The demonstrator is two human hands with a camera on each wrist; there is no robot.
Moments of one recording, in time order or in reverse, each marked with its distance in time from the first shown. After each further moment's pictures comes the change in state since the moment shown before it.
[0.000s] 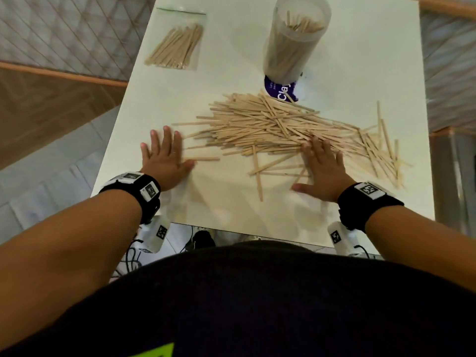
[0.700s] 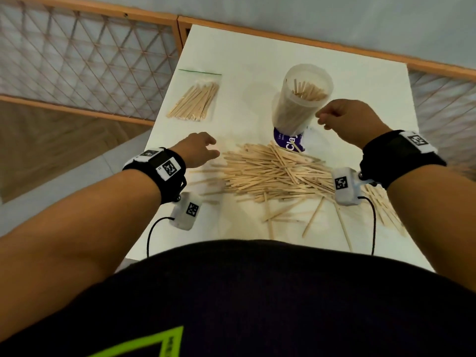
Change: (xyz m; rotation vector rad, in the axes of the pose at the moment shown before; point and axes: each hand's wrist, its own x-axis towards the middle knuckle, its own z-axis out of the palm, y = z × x) left_hand 0.064 0.044 -0.141 -0.362 -0.027 0.020; right_hand 0.066 -0.029 -0.213 0.541 0.395 0.044
